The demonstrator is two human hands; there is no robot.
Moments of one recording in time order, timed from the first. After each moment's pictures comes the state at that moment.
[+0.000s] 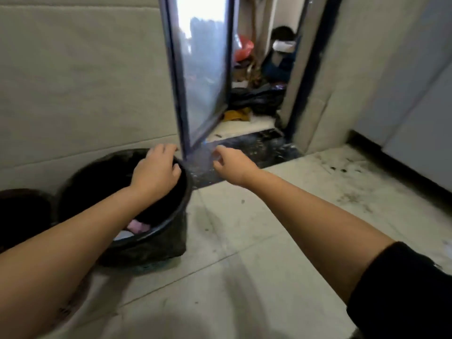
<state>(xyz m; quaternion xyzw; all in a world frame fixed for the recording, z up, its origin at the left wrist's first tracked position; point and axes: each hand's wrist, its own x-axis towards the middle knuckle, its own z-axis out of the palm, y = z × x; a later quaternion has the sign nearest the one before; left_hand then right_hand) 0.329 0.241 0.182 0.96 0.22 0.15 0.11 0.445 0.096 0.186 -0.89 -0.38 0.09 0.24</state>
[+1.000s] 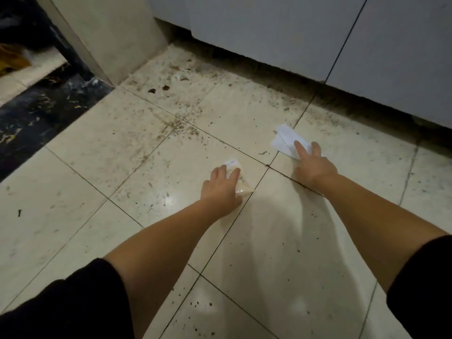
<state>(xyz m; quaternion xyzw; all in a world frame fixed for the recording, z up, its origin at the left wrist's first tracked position) 0.589 -0.353 -0.076 0.97 -0.12 -0.21 0.06 0.620 -0.584 -0.081 -0.96 0.13 0.20 0.11</state>
